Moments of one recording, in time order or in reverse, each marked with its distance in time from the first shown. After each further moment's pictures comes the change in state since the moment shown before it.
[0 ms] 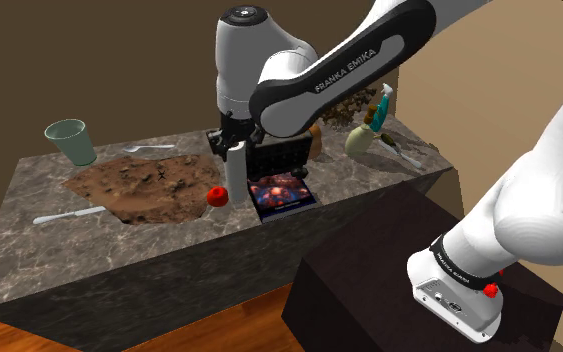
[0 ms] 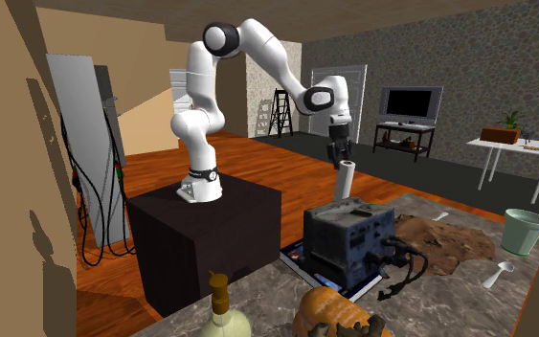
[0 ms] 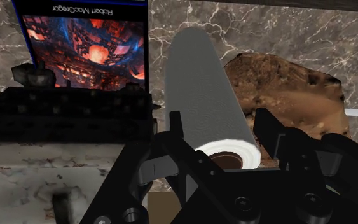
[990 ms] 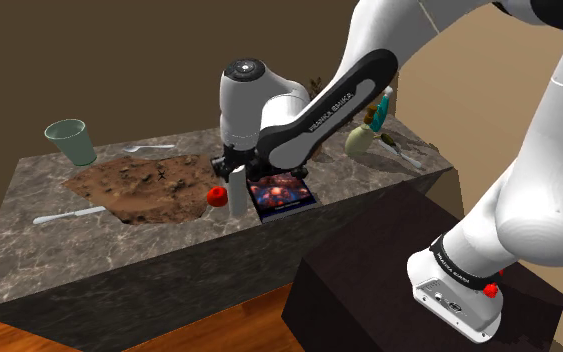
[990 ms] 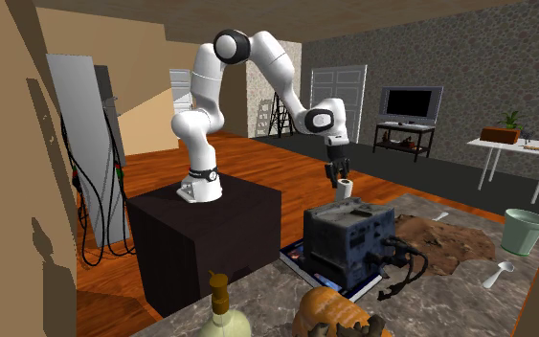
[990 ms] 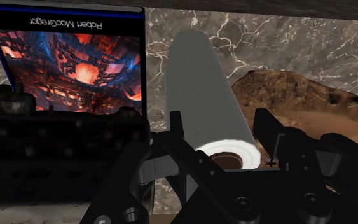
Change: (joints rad) arm 0.041 0.154 -0.061 -0.025 -0.156 0.155 0.130
